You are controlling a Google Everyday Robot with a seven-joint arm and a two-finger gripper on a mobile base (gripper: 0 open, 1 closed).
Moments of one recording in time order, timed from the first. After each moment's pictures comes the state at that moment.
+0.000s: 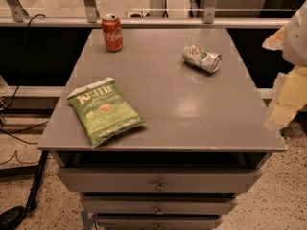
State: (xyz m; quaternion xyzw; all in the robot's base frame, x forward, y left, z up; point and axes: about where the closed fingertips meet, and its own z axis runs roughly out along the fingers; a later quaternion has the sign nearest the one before) arm 0.438 -0.217 0.977 -0.60 0.78 -0.03 0.16
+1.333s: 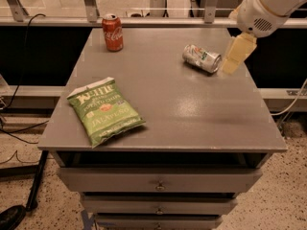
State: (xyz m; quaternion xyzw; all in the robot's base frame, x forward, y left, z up) arm 0.606 -0.193 0.961 -0.59 0.77 -0.03 0.26
